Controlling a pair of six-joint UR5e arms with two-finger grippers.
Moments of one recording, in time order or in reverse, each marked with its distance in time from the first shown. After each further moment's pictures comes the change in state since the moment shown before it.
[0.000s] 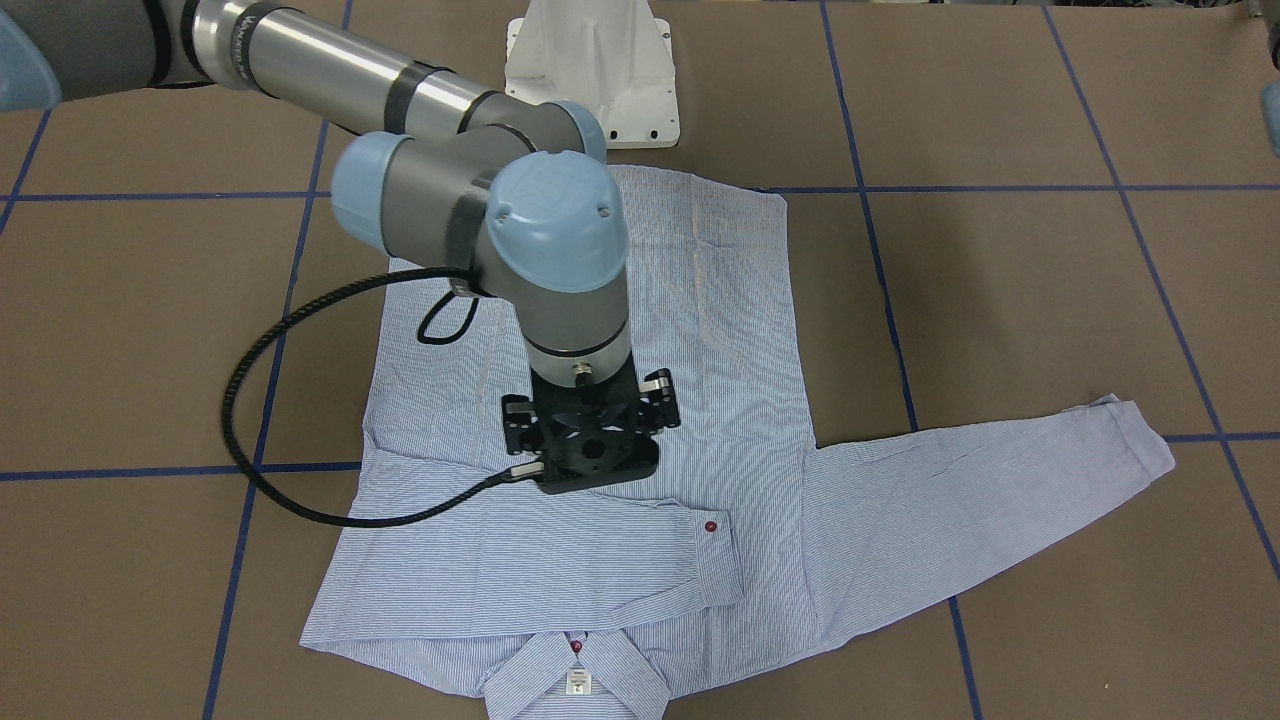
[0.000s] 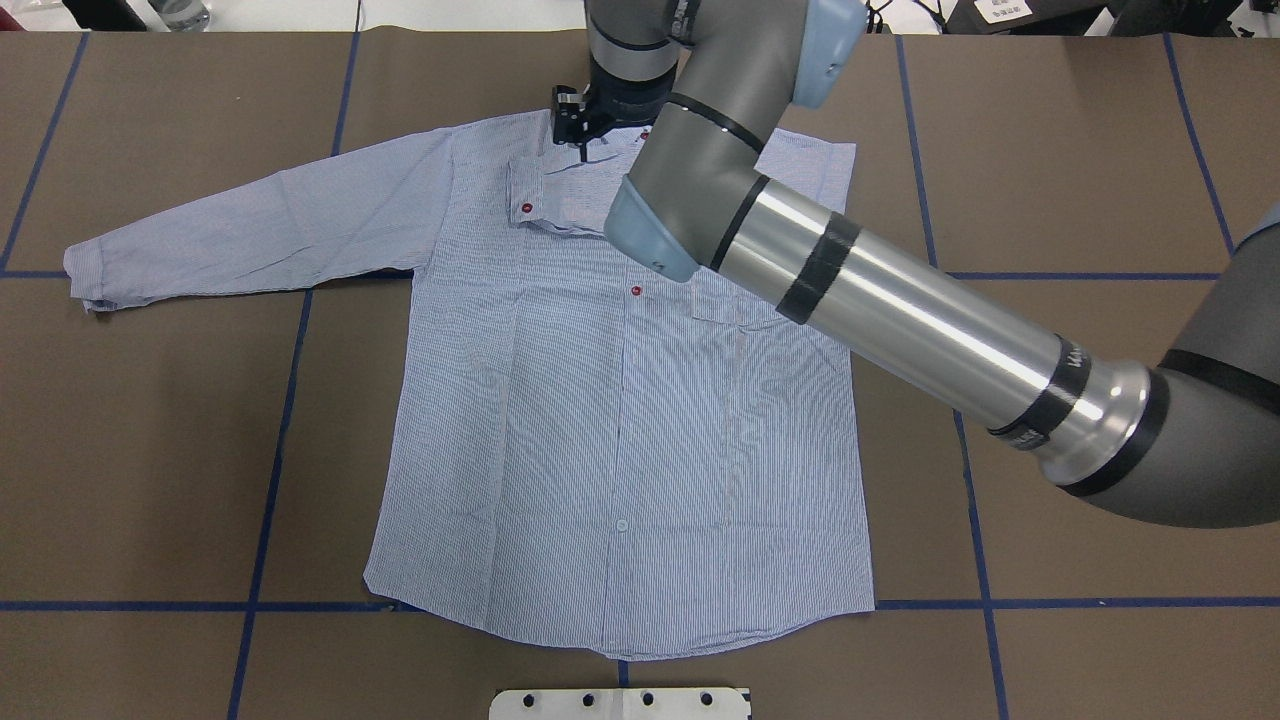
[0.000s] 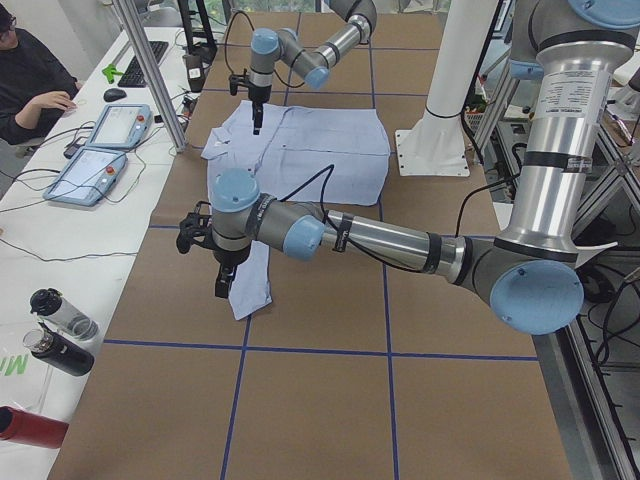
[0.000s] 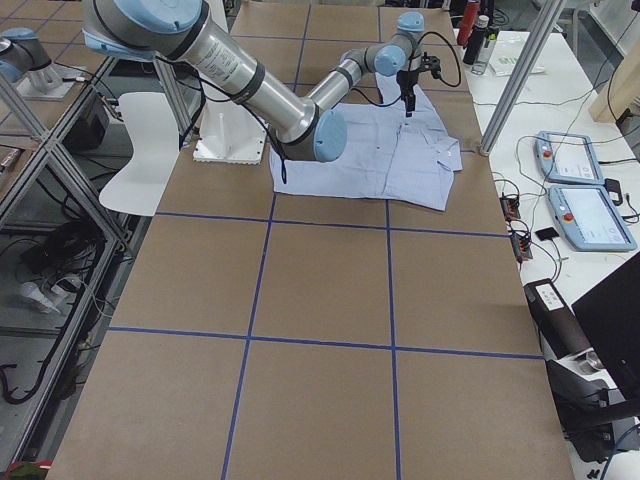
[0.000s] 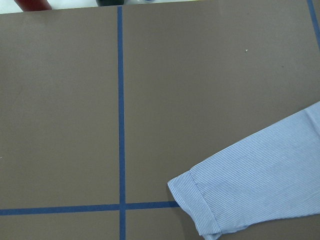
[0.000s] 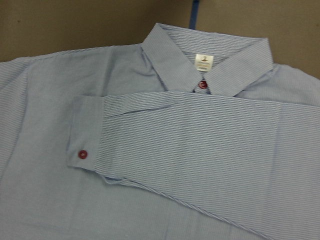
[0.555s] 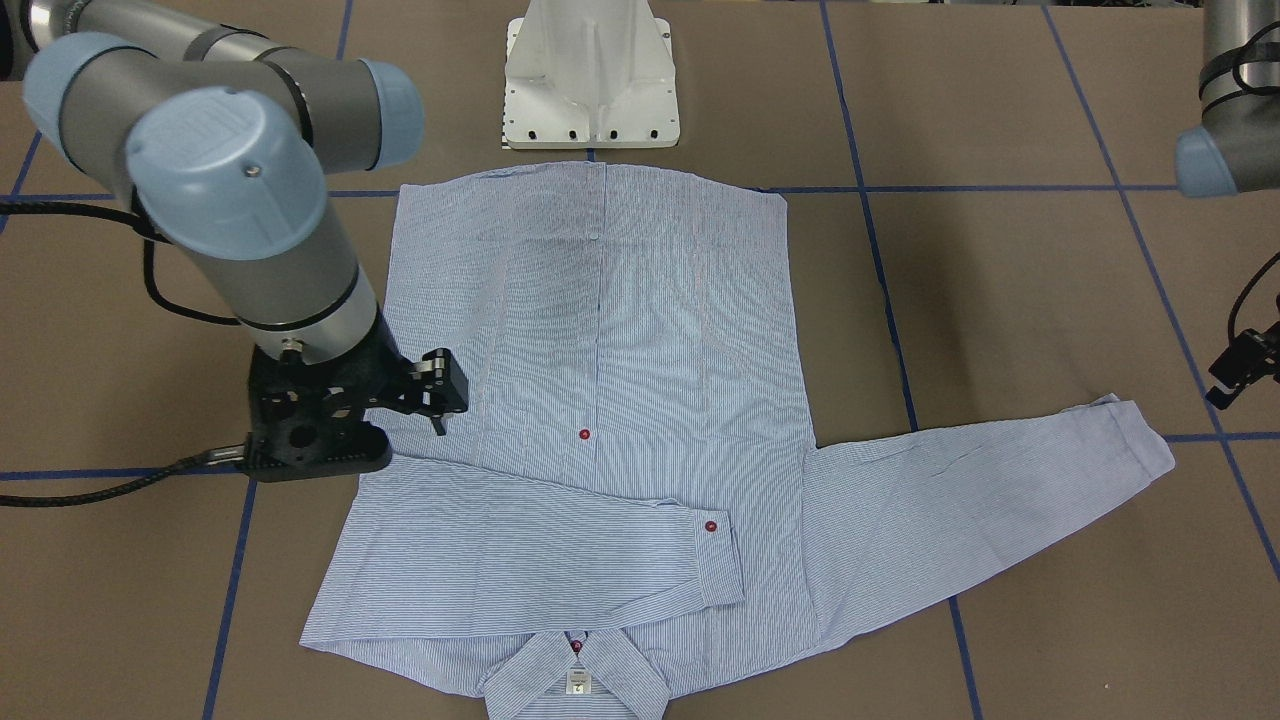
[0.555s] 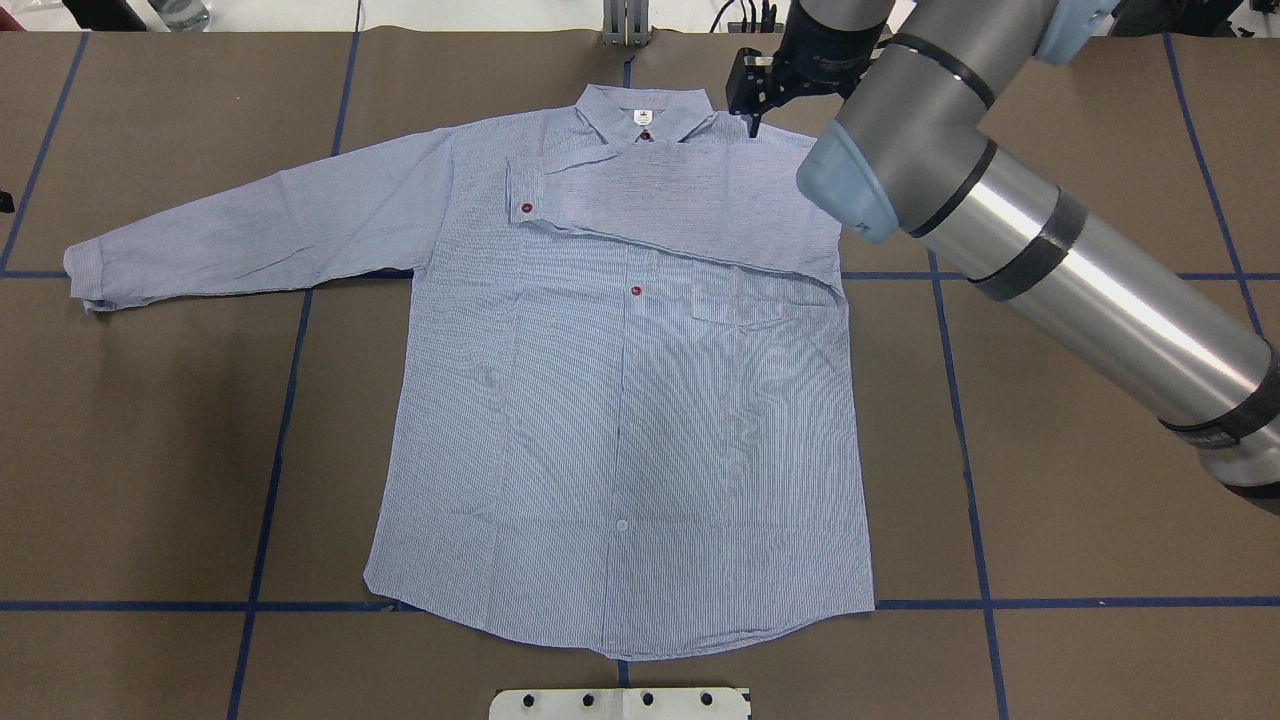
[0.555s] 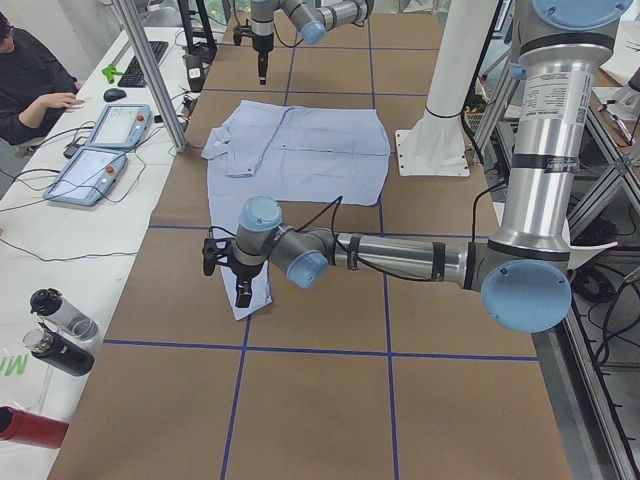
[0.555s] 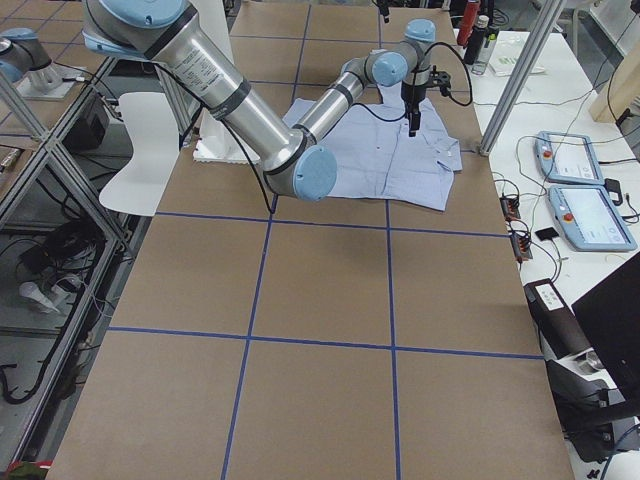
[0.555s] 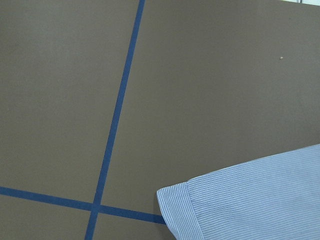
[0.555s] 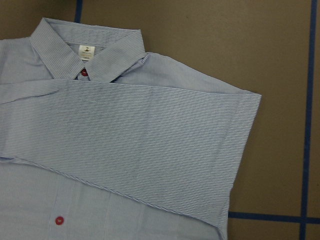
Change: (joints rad) left arm 0.172 0.053 0.174 -0.390 0.172 -0.410; right arm 0.158 -0.214 0.303 -0.264 0.083 -0.187
